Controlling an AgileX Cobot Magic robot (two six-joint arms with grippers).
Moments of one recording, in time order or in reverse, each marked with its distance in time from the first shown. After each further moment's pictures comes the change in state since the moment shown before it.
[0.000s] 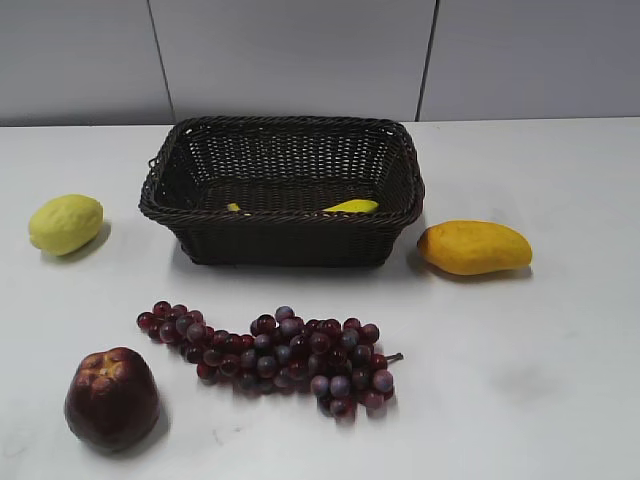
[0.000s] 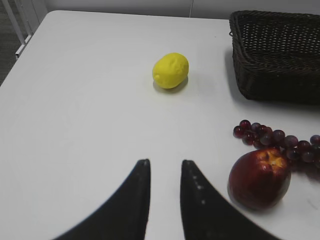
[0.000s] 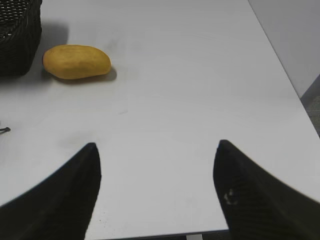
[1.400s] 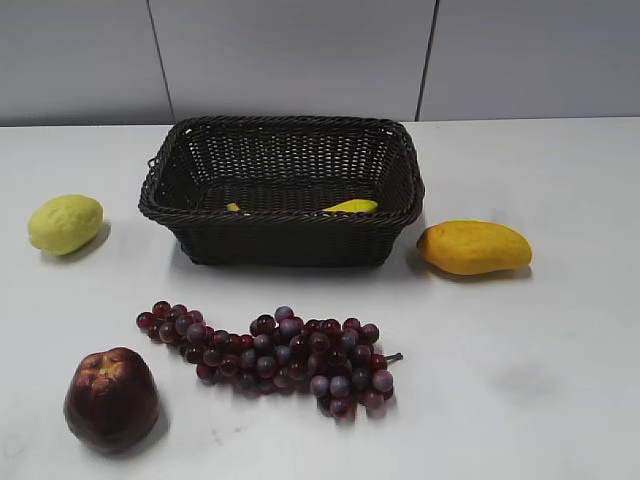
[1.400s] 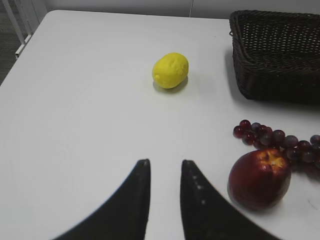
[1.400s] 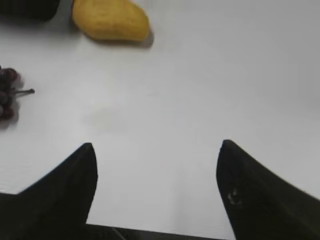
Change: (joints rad) left arm 0.000 0.000 0.000 0.000 0.000 0.000; right arm 0.203 0.559 -0.213 -0.065 -0.065 0.060
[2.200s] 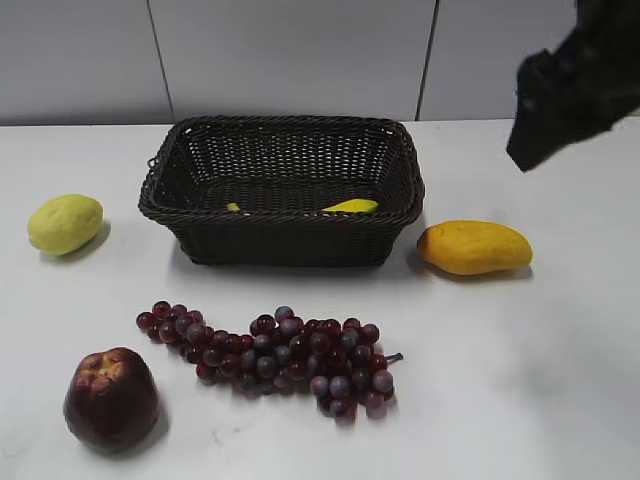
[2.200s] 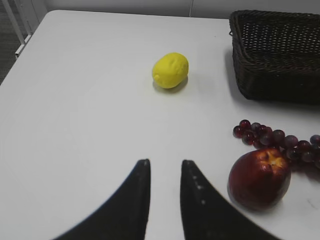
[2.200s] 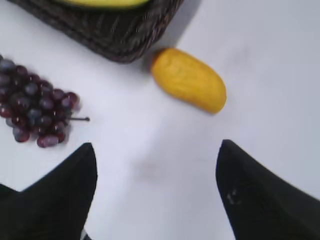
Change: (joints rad) left arm 0.000 0.000 0.000 0.000 0.000 0.000; right arm 0.285 0.878 -0.610 0.029 0.154 -0.104
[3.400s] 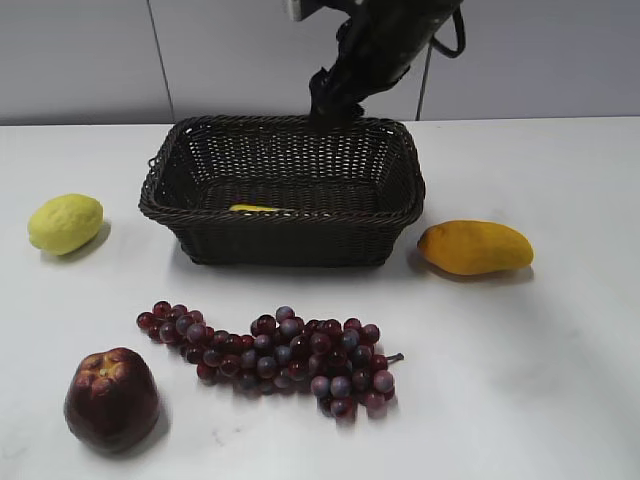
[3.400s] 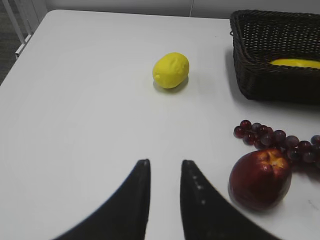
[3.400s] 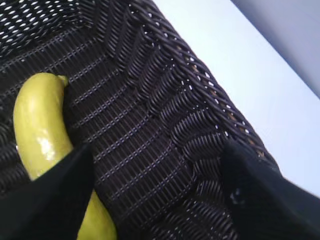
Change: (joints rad) left arm 0.000 0.000 0.000 0.000 0.000 0.000; right arm 0.000 0.721 -0.586 0.234 -0.318 -0.490
